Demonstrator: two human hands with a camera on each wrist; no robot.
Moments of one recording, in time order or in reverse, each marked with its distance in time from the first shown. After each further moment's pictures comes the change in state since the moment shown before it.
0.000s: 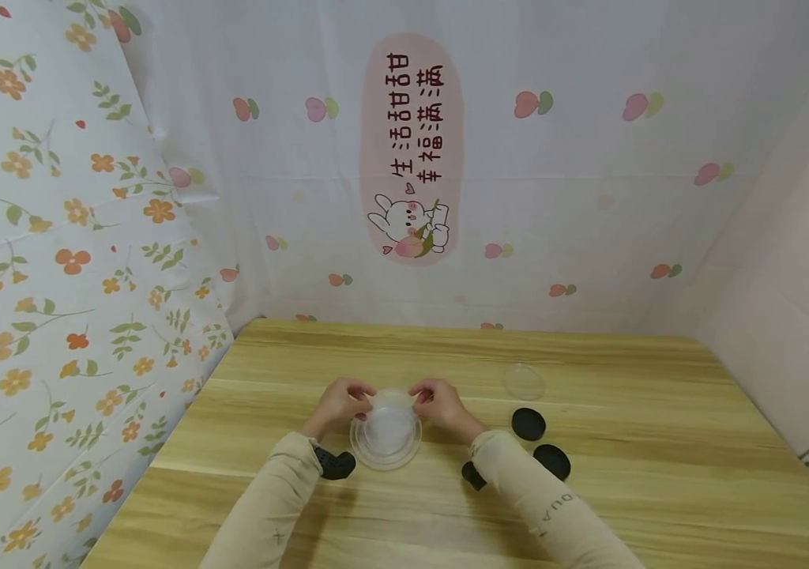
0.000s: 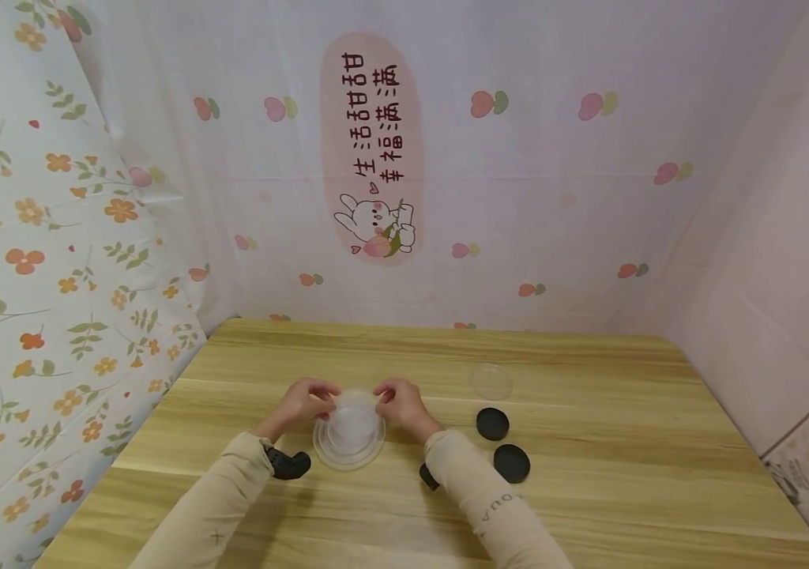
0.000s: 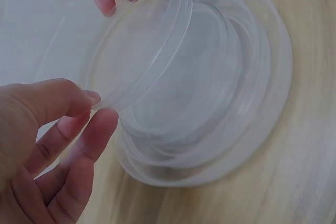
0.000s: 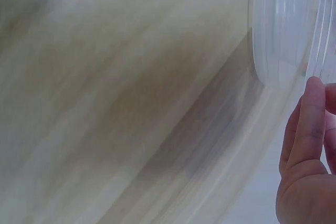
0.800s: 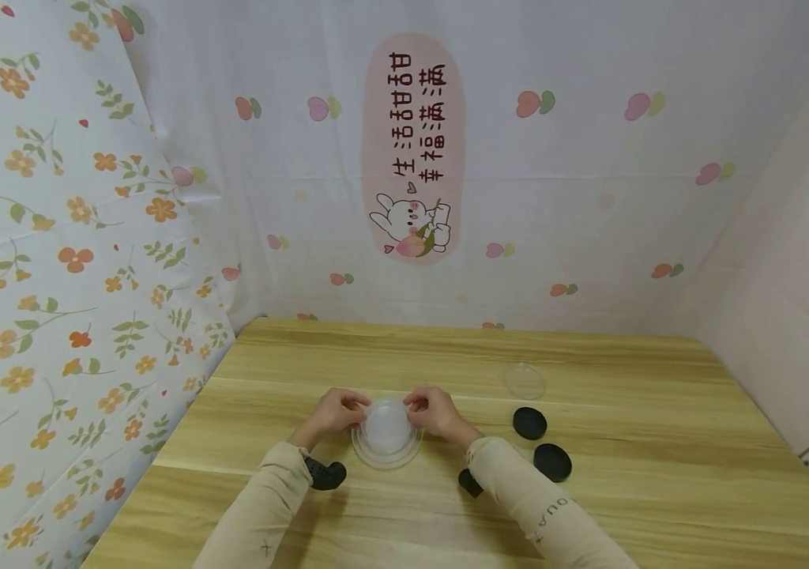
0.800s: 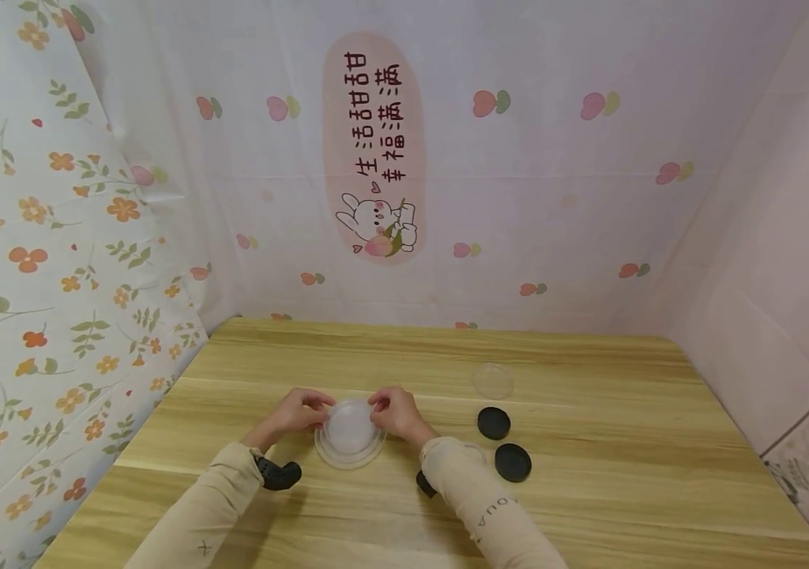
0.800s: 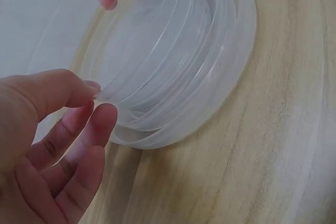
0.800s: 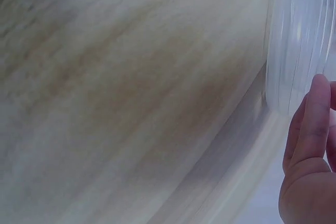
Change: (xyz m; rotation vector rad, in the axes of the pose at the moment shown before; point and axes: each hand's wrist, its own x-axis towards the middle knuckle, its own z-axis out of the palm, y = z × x) left_hand -0.010 -0.015 -0.005 0.030 -0.051 -0.043; right_hand -0.003 0.005 0.015 -0.010 -0.025 0.010
